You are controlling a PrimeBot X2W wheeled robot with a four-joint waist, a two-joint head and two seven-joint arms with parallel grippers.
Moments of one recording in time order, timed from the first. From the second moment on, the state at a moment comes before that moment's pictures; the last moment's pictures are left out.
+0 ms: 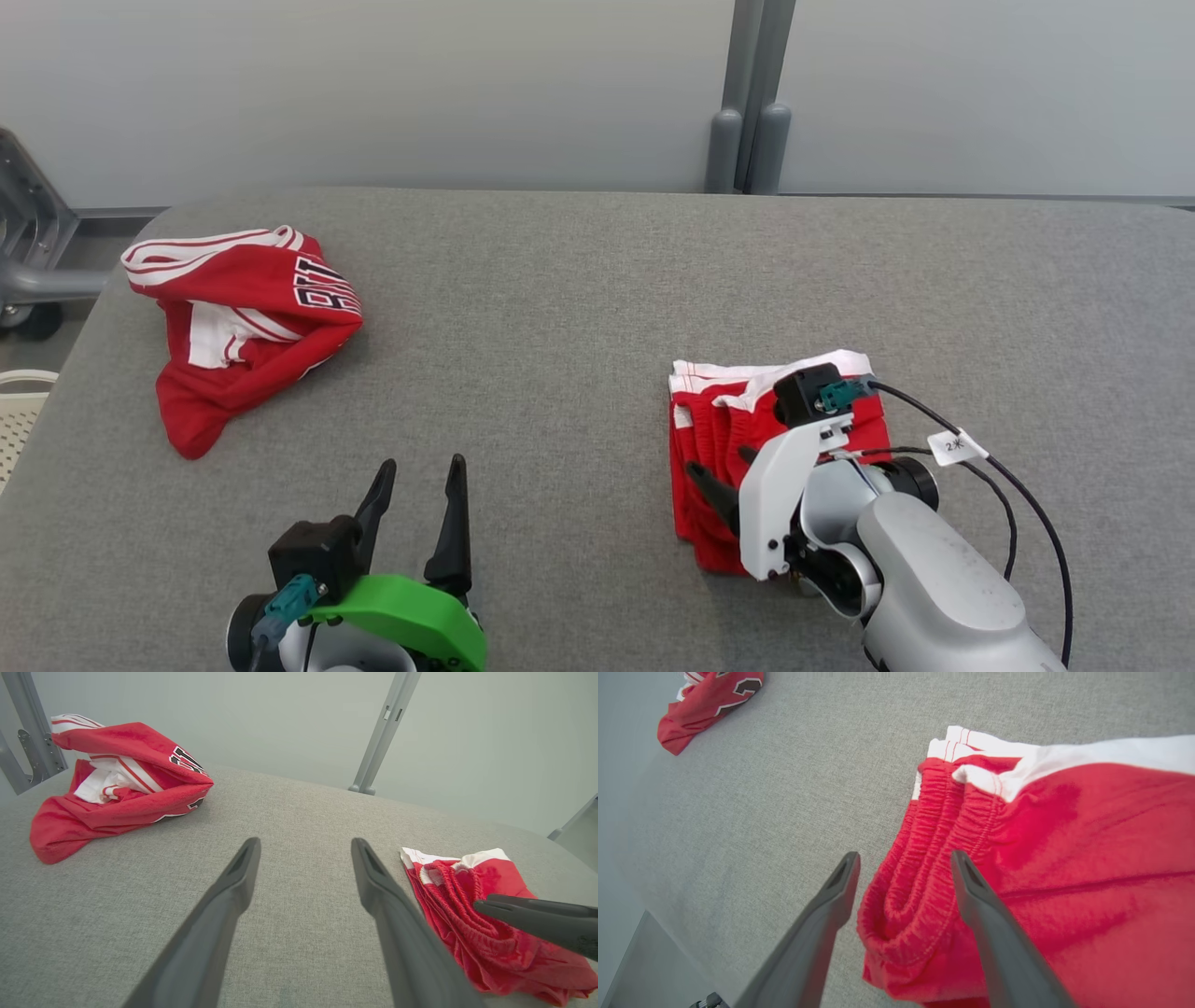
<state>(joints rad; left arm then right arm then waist) -0.15 0.34 -0.68 0.13 -0.77 0.34 -0.26 -0.44 -0.05 0.40 0.58 0.47 0.13 0.37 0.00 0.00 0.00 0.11</state>
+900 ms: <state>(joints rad) -0.14 0.37 -0.68 0.07 -0.77 0.37 -0.25 -0.37 -0.11 0.09 0.42 0.28 0.13 0.38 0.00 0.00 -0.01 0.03</state>
